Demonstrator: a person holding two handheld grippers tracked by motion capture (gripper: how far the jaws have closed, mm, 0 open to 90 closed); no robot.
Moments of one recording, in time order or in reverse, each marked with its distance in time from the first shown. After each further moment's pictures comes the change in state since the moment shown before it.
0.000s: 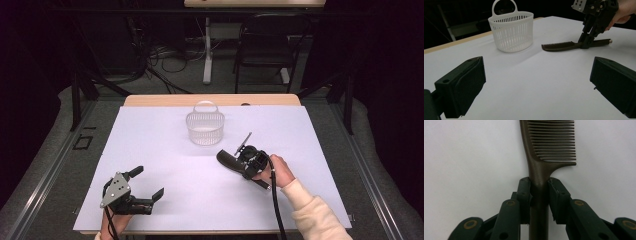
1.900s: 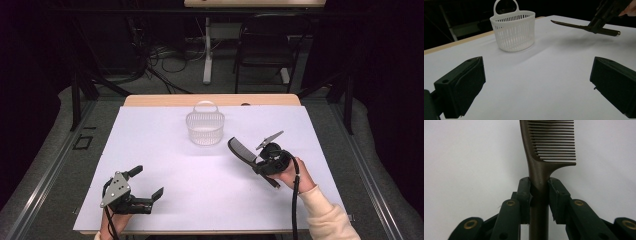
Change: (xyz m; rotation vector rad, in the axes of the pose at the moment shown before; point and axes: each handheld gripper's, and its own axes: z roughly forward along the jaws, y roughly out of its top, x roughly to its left) left arm 0.002 -0.001 0.001 0.006 0.007 0.010; right arm -0.022 -0.048 -0.037 -0.279 0.027 0.077
